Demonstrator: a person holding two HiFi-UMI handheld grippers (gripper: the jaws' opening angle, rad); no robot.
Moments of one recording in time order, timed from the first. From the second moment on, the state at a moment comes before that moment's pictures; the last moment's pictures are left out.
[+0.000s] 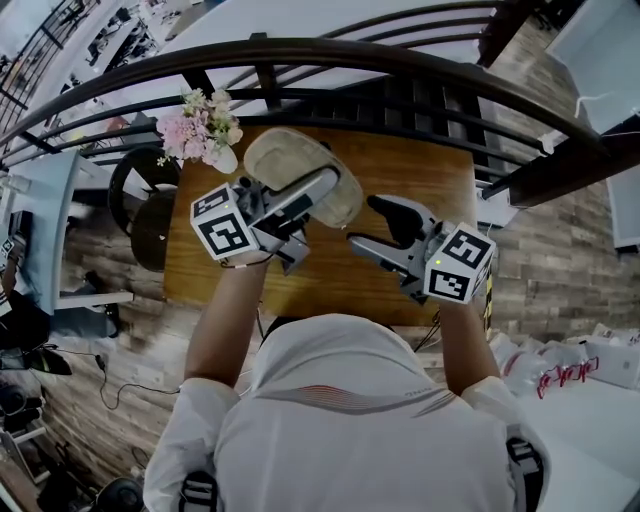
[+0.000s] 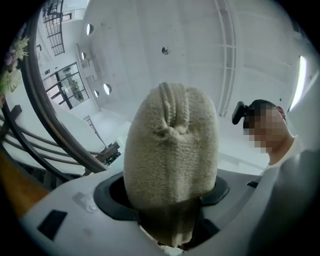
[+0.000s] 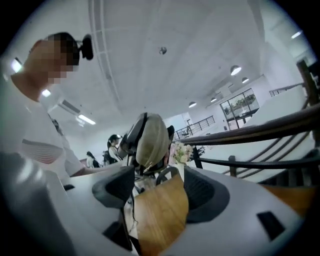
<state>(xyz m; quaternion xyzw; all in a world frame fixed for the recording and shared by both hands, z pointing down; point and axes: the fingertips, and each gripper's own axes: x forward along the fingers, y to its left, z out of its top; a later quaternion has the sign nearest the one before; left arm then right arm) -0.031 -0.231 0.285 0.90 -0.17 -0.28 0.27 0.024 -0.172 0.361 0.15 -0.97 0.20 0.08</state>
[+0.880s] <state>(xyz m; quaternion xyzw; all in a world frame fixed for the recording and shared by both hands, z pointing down) -0.025 -0.240 0.314 0.90 -0.29 -0.19 0.28 0.010 -0.189 0.411 0.27 -0.93 0.16 0.21</state>
